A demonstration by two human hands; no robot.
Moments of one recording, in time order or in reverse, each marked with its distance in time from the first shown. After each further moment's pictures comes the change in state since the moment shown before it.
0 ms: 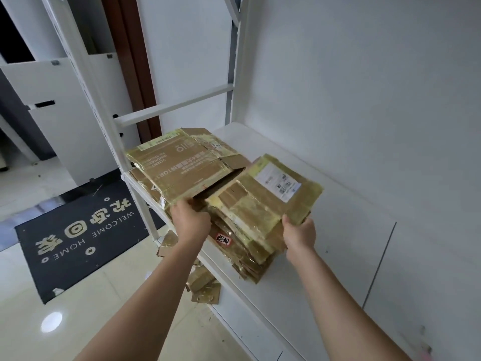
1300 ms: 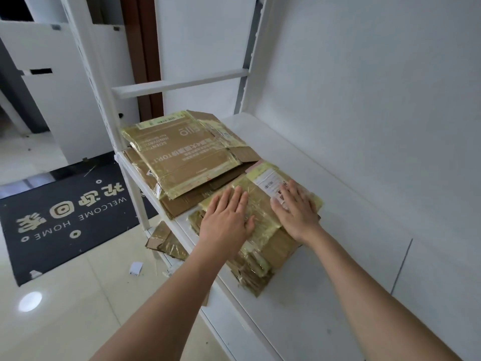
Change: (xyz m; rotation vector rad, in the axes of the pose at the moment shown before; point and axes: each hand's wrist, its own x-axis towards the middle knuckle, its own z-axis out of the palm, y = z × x) left_hand 0.005 -0.032 0.055 0.995 -0.292 0.762; right_hand 0.077 -0.005 0.021 -1.027 -0.434 -0.737
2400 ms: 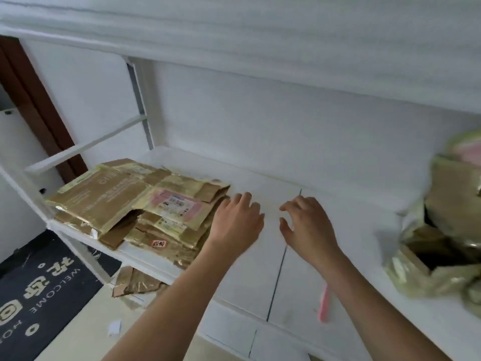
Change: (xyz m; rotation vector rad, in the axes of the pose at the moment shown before) left_hand -0.091 0.187 -0.092 0.048 0.239 0.566; right_hand -0.267 0.053 -0.108 -0.215 0.568 0.075
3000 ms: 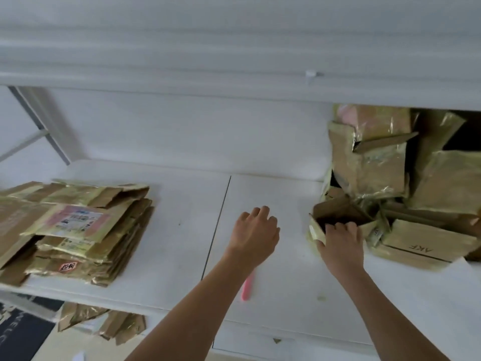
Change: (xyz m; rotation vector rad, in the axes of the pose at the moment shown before) left_hand 0.030 0.219 0.062 -0.059 -0.189 0.306; right_hand -0.154 0.222 -0.016 -0.375 -0.288 0.718
